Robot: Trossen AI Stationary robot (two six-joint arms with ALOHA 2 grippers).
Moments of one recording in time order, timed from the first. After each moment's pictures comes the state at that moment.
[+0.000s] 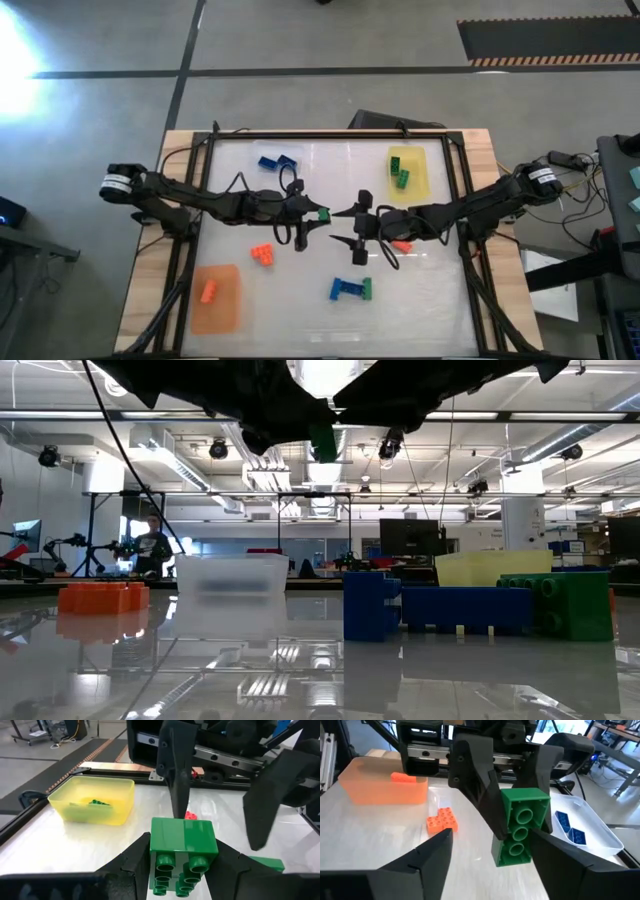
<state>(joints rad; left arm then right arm) -0.09 1.43 0.81 0.37 -0.17 -0.08 0.23 1.47 0.83 0.34 0.36 -0.05</state>
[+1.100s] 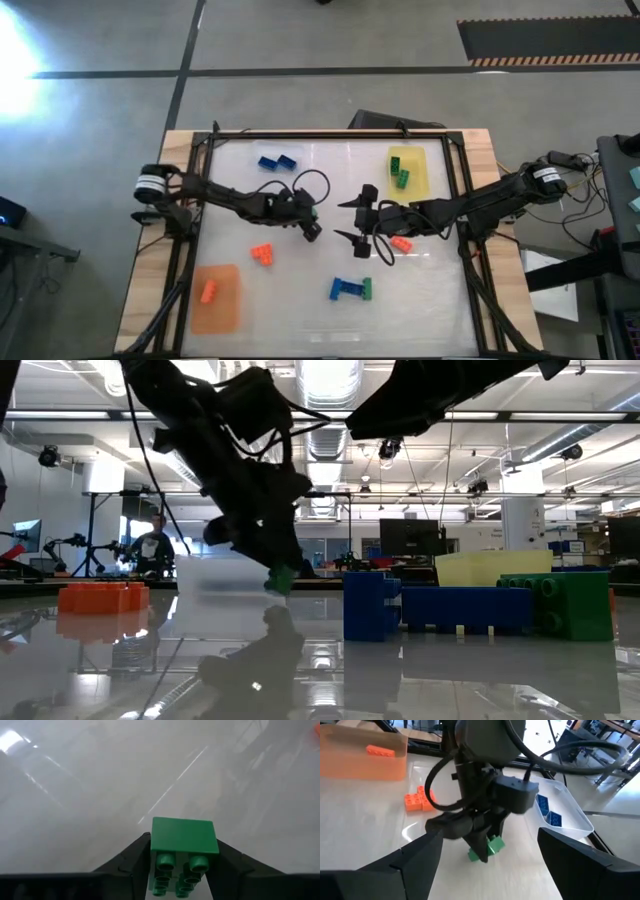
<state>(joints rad) 0.00 1.70 0.90 -0.07 -0.30 -0.64 0.20 1.43 0.85 0.18 0.40 -0.08</state>
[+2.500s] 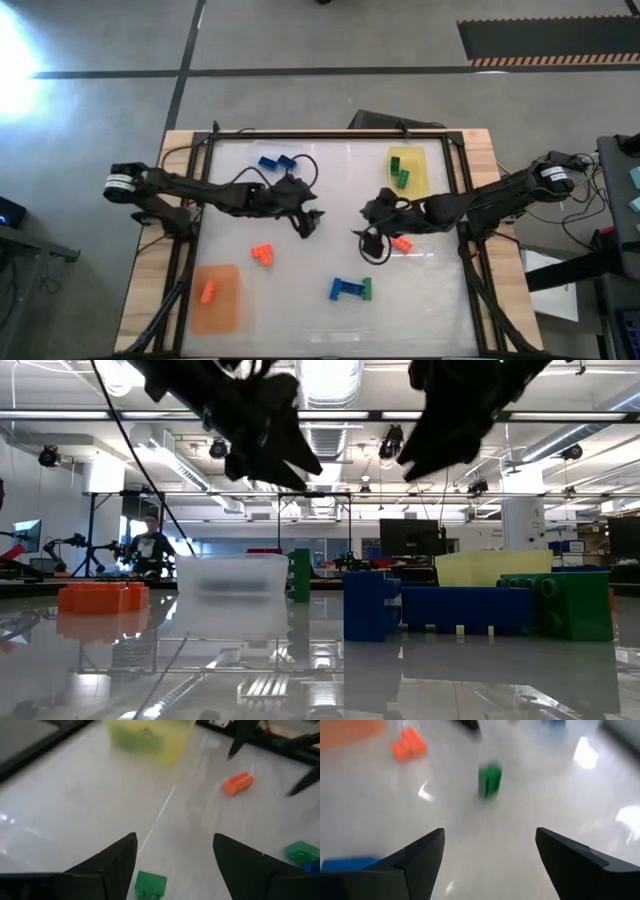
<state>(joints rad) -0.02 1.46 0.93 -0.05 -0.27 -0.36 0.20 1.37 0.91 -0.33 0.35 0.40</state>
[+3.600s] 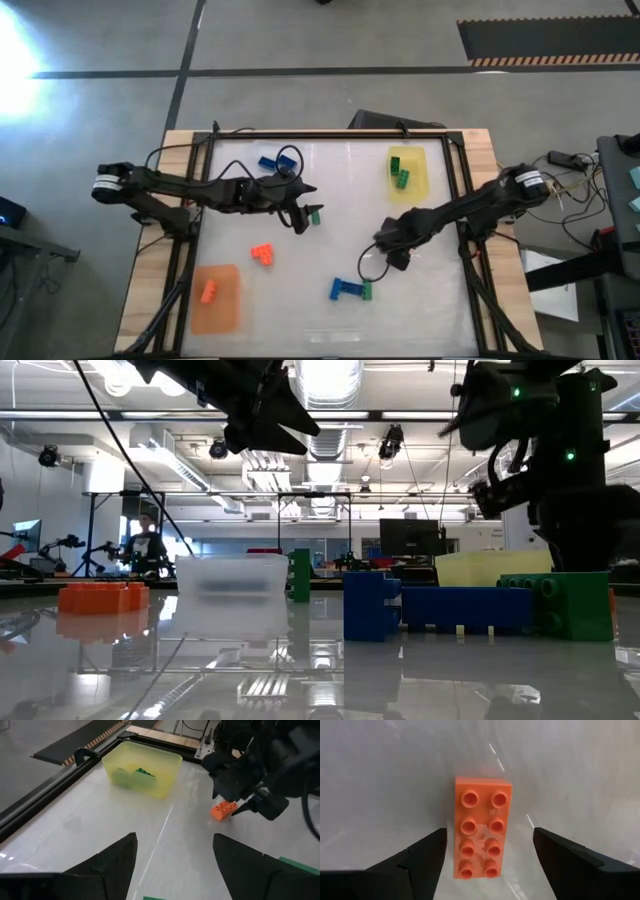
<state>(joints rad) -0.02 1.36 0.93 -0.01 -0.28 -0.24 0.23 1.59 0.84 -0.88 0.05 0.75</state>
